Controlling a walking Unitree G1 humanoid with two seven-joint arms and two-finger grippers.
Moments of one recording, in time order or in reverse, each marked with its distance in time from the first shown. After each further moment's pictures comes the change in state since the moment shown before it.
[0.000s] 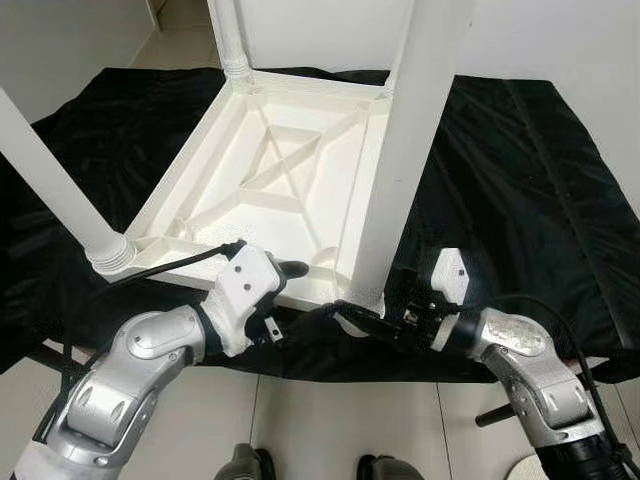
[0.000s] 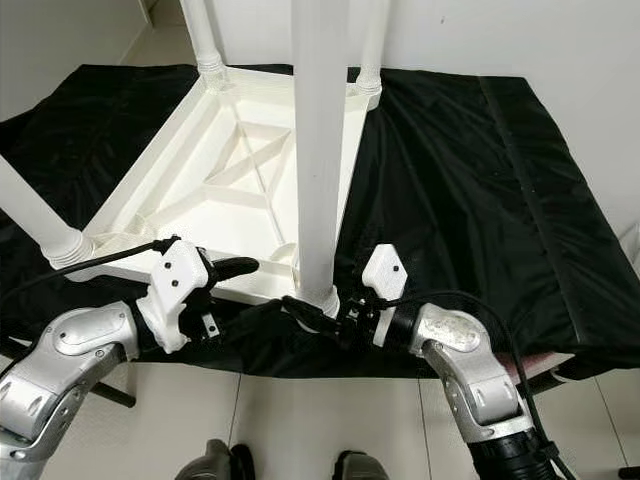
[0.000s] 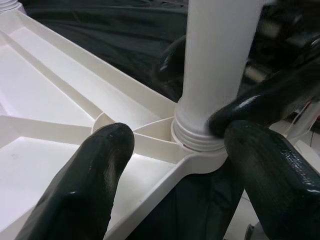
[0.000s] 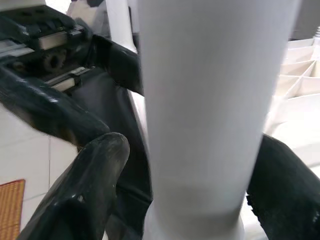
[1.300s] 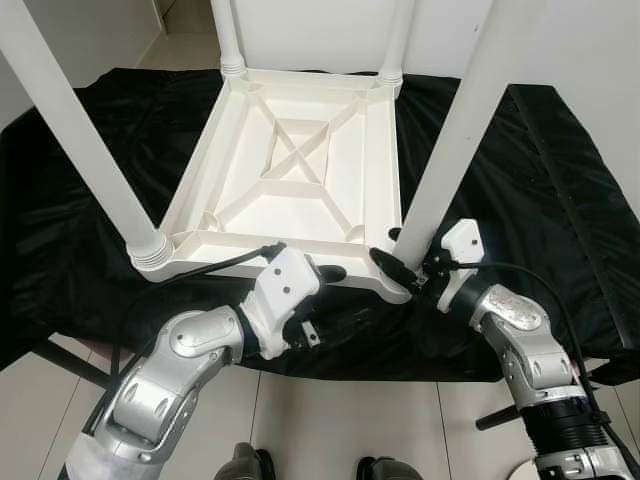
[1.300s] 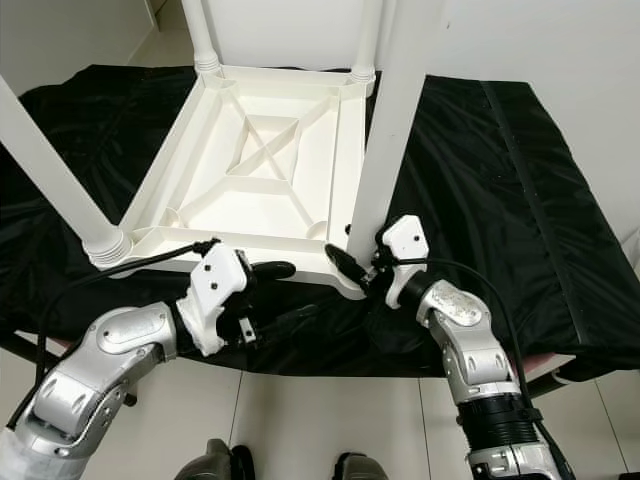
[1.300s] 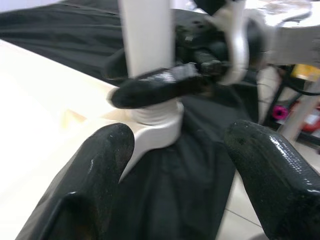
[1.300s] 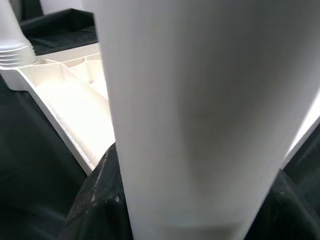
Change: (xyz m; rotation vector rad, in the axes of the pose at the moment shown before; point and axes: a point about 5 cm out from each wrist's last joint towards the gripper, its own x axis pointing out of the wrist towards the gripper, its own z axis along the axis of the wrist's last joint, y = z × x) left arm 0.030 -0.008 0.006 -0.017 -0.047 -0.019; right arm -0.012 -0.055 -0.016 -0.008 0.070 -0.353
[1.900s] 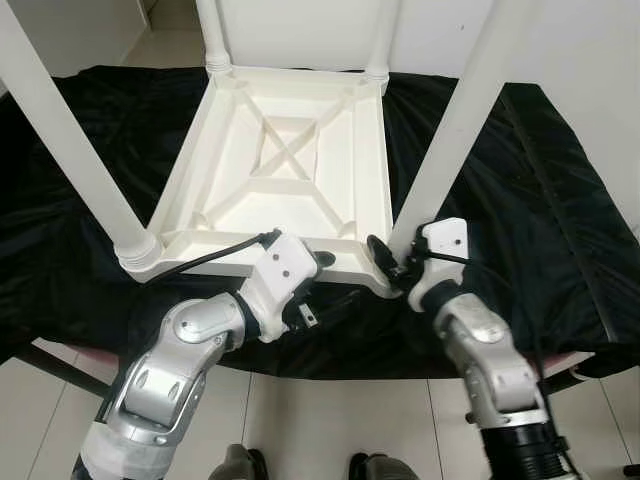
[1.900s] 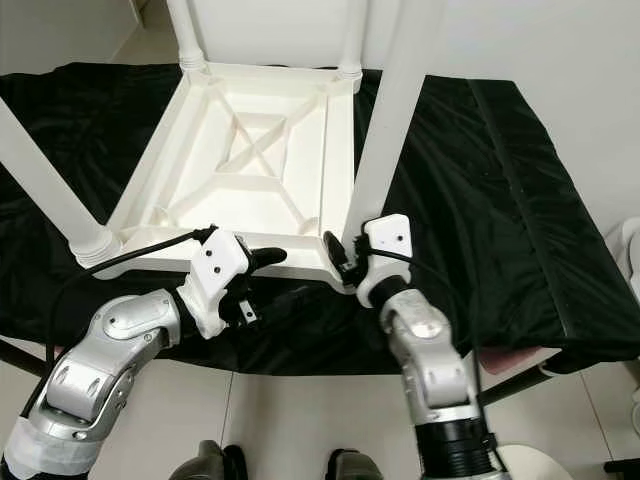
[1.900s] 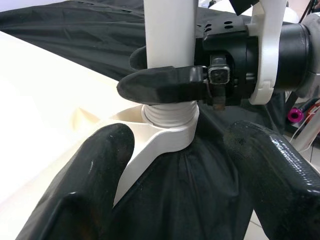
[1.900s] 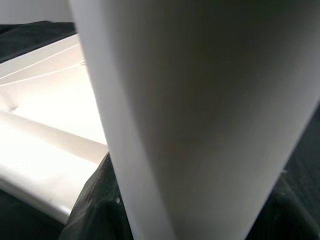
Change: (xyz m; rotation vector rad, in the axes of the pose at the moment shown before) left arm 0.003 0.010 -0.002 0.013 0.021 0.085; right arm 0.016 0.037 0.010 0.150 -0.001 -0.429
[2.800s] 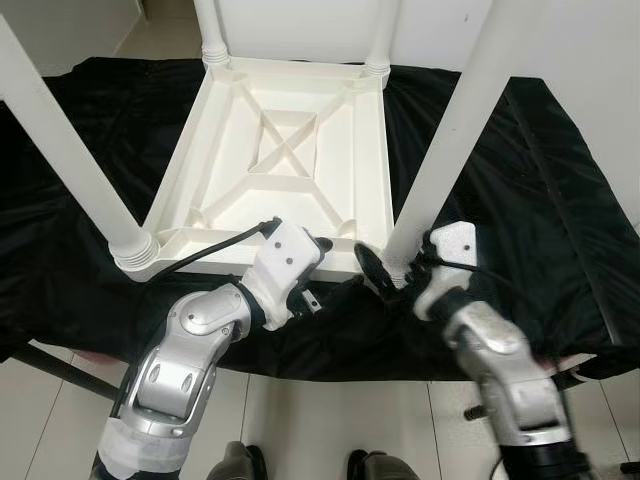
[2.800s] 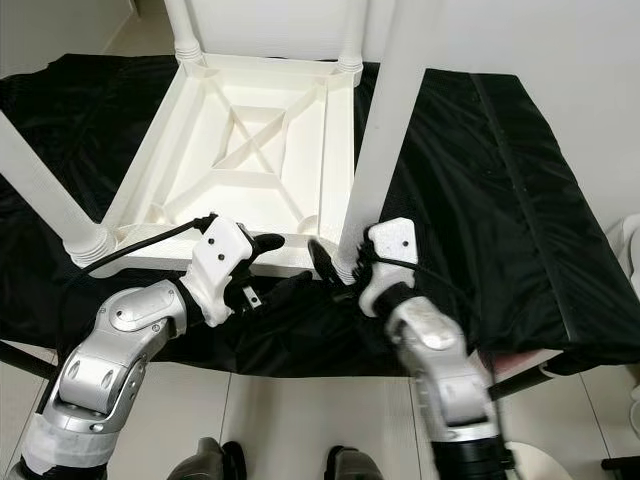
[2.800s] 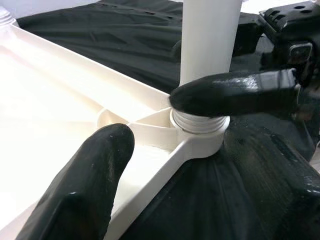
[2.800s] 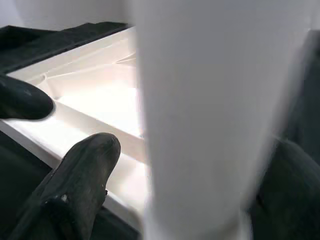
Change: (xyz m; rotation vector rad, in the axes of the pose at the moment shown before) left arm 0.004 0.008 0.004 0.020 -0.015 0.081; right arm -0.019 -0.019 0.011 -0.067 -0.029 0.263
